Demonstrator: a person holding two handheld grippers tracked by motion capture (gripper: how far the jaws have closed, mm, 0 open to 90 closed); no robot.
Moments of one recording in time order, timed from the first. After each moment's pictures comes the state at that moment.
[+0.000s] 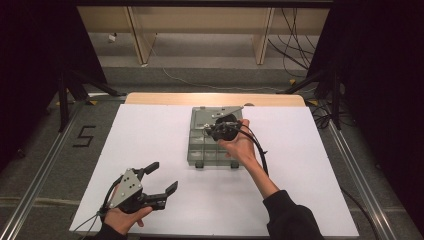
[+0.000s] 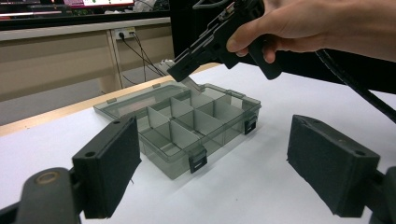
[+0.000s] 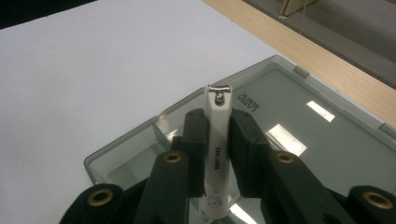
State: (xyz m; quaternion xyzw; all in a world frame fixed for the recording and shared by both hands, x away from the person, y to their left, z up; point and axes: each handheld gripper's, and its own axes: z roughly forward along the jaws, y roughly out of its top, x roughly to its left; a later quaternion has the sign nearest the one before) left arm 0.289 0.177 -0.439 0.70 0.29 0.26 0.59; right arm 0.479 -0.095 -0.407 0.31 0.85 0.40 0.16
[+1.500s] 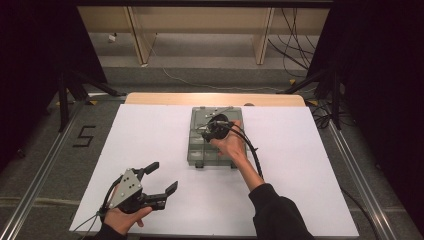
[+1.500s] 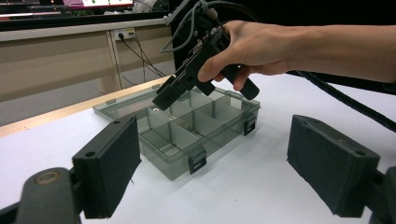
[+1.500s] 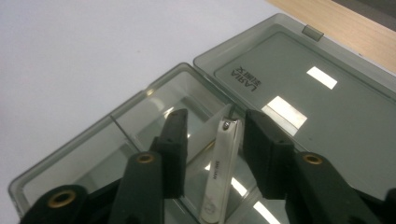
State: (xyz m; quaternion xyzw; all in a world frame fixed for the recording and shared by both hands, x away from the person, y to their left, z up) left arm 0.289 0.177 -0.438 0.70 0.29 0.26 0.60; right arm 0.507 -0.076 -0.441 0.35 0.86 0.35 0.15
